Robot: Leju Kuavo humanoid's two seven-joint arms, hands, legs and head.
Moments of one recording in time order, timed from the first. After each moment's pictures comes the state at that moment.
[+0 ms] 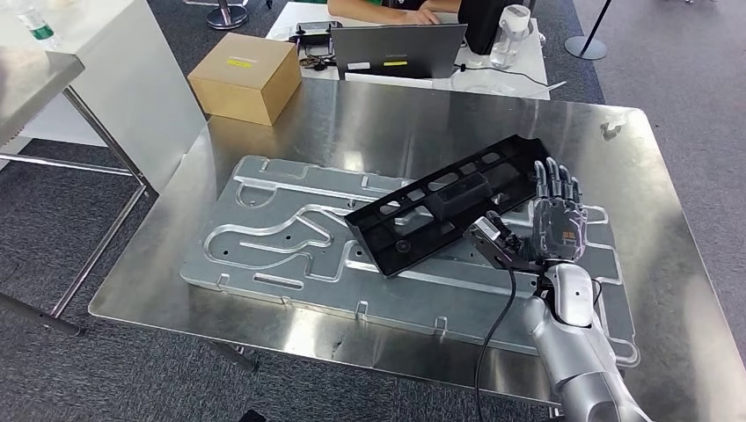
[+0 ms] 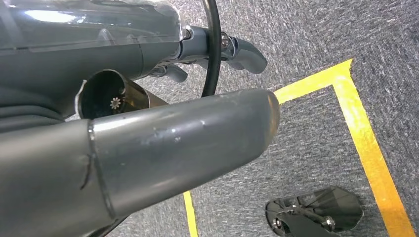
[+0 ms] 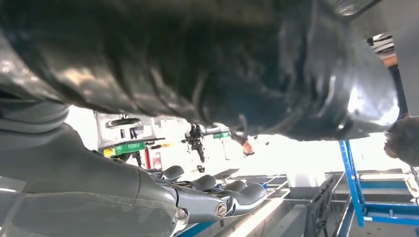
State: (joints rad) left arm -0.07 -0.17 0.57 -0.19 -1.09 0.19 0.01; right arm -0.57 -0.01 0.14 -0.81 1.26 -0.59 -0.02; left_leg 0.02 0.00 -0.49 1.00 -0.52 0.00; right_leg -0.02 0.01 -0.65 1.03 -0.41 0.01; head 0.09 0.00
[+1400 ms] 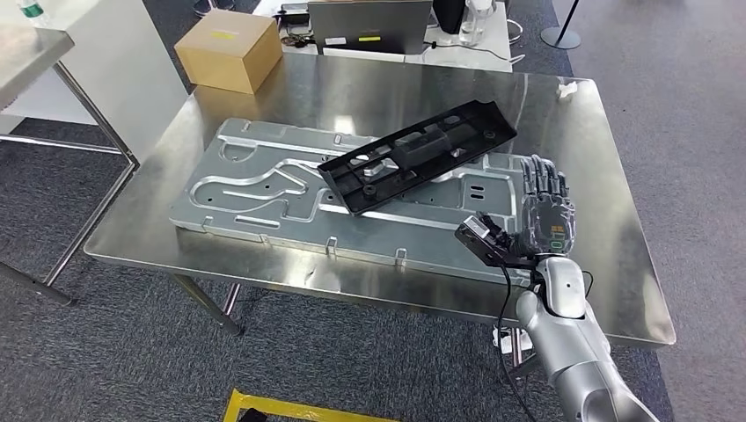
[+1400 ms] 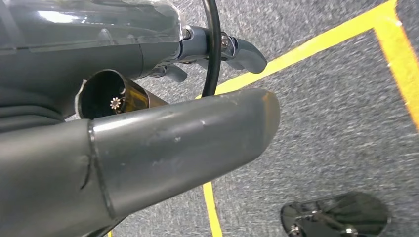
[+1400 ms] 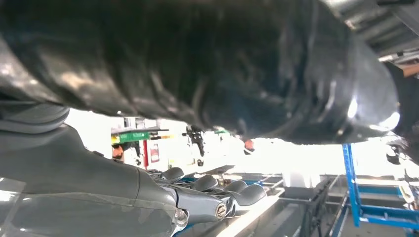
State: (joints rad) left arm -0.07 -0.19 0.59 -0.20 -1.10 0.21 0.01; right arm -0.61 -0.01 0.16 -0.75 1.27 -0.58 -0.01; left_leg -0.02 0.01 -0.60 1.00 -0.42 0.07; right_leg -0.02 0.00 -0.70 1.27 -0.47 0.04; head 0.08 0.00
